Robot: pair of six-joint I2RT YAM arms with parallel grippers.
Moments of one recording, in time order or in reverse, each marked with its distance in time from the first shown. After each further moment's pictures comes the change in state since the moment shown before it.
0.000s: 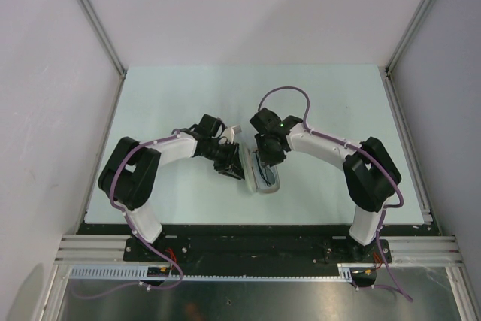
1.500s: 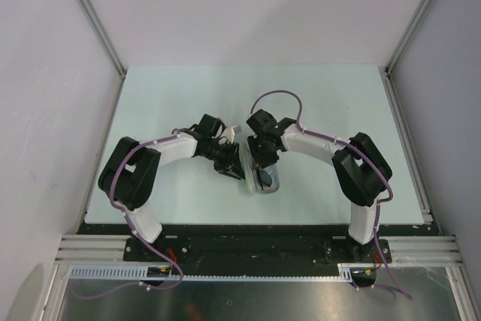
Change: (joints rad) left arm 0.000 0.000 0.000 -0.001 -0.001 0.000; right arm -0.001 0.076 0.000 0.114 -0.129 -0.050
